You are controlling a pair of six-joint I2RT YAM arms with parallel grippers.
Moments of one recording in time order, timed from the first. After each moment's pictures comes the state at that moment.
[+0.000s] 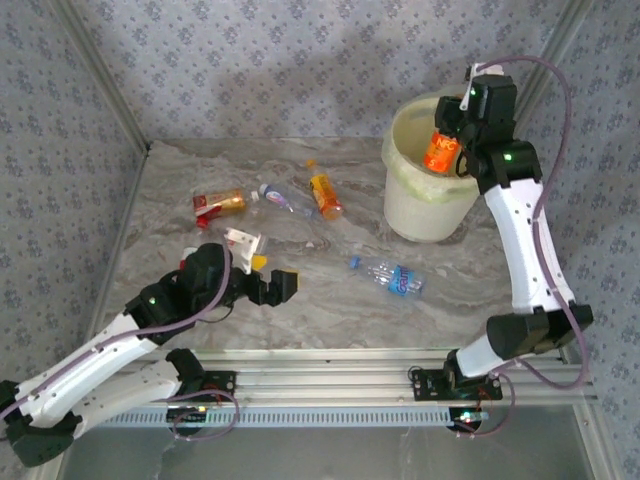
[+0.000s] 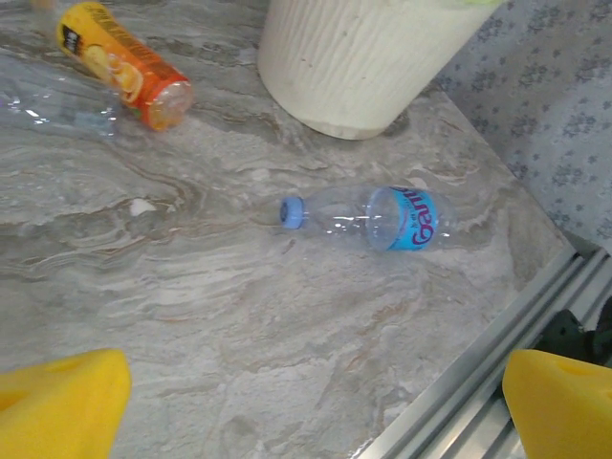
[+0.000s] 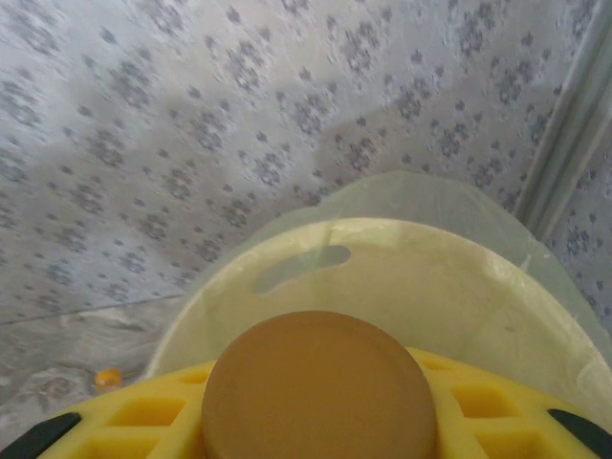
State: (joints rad) left arm -0.90 0.74 0.82 -0.56 -0.01 -0.49; right arm 0.16 1.52 1.87 -0.70 0.23 0.18
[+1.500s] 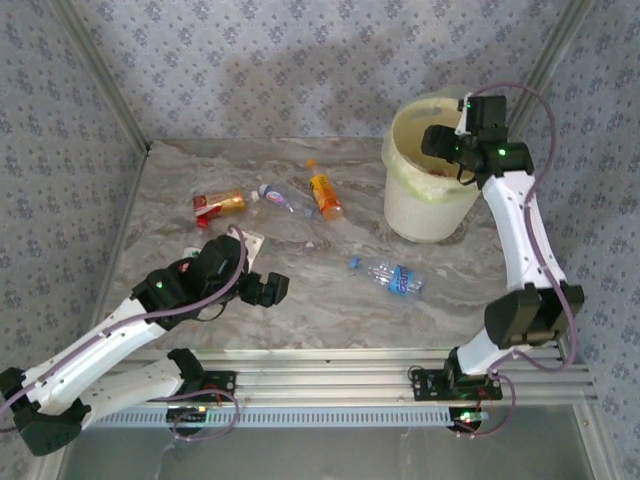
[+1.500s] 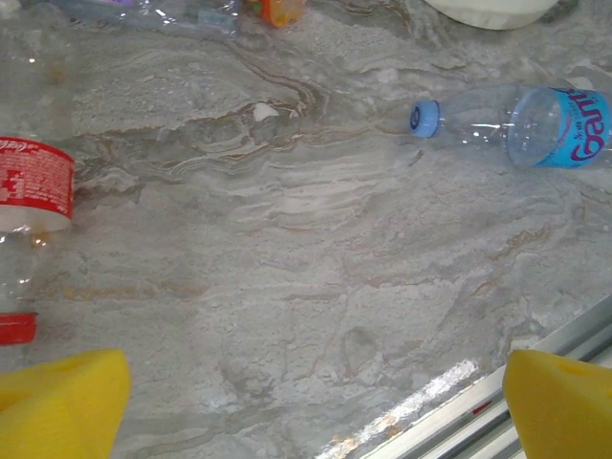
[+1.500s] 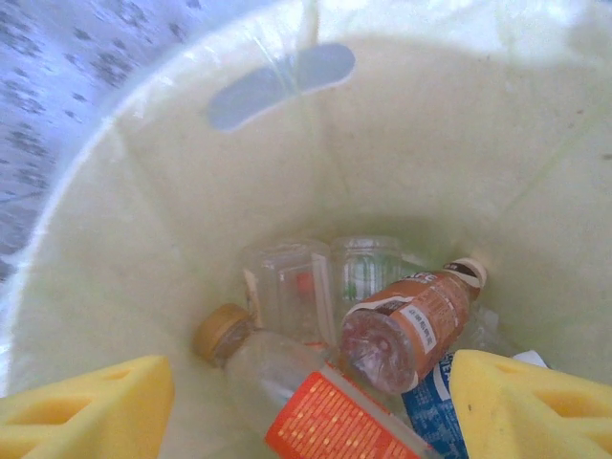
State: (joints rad) left arm -0.87 0.87 0.95 -0.87 -0.13 -0.42; right arm 0.07 1.53 1.73 -0.82 0.00 0.25
